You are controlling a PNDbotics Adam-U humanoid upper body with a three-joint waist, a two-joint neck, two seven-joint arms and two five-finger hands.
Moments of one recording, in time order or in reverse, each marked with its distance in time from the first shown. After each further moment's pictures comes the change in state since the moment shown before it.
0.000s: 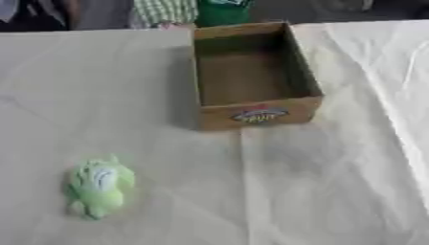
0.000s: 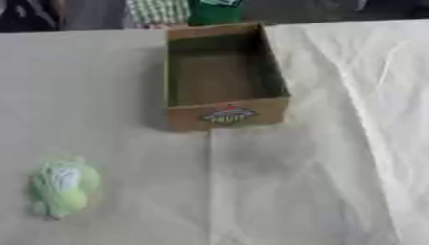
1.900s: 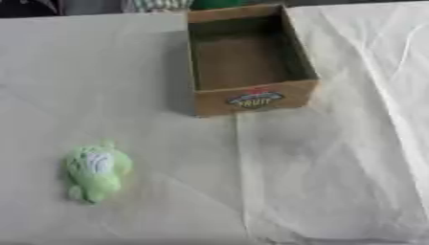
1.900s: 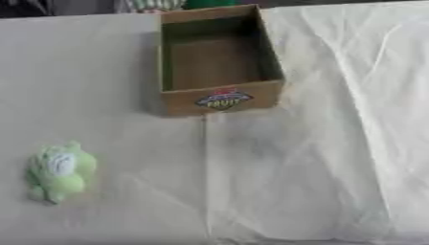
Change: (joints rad) left arm -0.031 0.468 -0.145 0.278 -0.488 -0.081 -0.068; right arm 0.001 -0.018 0.001 0.000 0.003 -0.001 0.000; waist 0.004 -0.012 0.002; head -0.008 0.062
